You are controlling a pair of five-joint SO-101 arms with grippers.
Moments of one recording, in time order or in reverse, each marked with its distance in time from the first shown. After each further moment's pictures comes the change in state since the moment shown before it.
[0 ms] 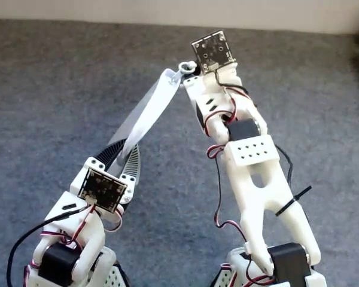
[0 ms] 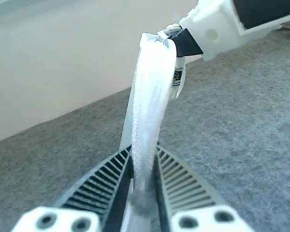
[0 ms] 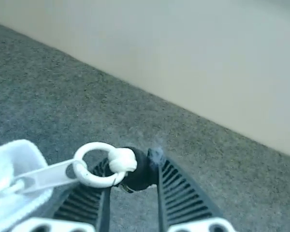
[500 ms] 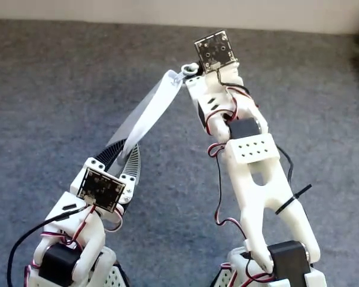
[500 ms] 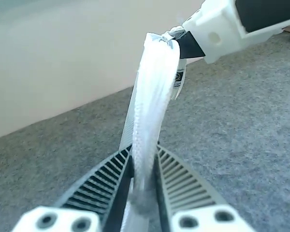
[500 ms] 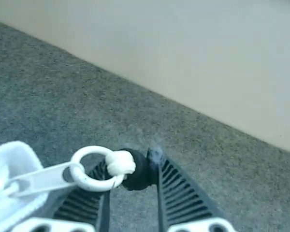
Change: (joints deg) left arm -0.4 -0.5 0.5 0.0 1.2; right arm 0.4 1.4 0.0 0.0 0.0
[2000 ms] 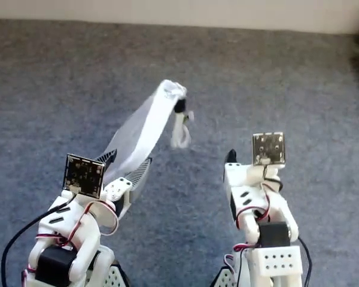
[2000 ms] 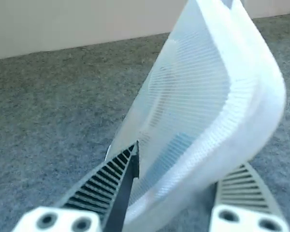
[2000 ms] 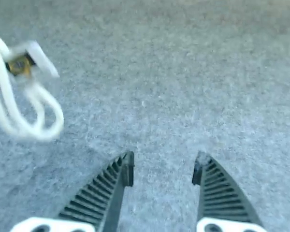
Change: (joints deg) left arm -2.9 0.0 -1.0 8.7 11.3; right arm 6.8 -71.6 54.4 22.9 -12.7
